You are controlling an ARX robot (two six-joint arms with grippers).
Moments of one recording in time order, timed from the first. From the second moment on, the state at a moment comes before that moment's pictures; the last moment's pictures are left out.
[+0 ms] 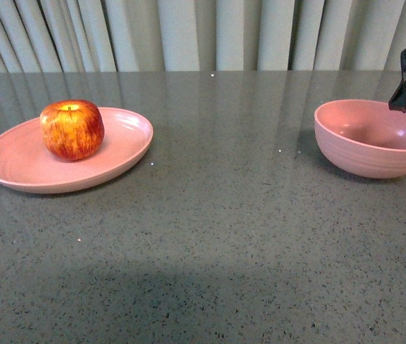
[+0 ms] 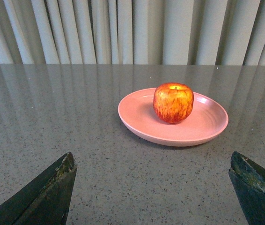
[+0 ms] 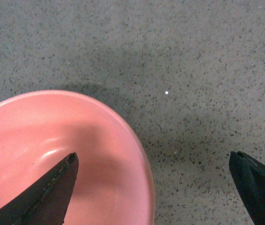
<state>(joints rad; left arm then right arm) 0.00 0.01 0.02 0.00 0.00 0.00 0.03 1.75 1.17 -0.08 -0.04 0.00</state>
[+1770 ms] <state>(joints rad) 0.00 0.01 0.01 0.00 0.00 0.00 0.10 1.73 1.34 -0.24 -0.14 0.12</state>
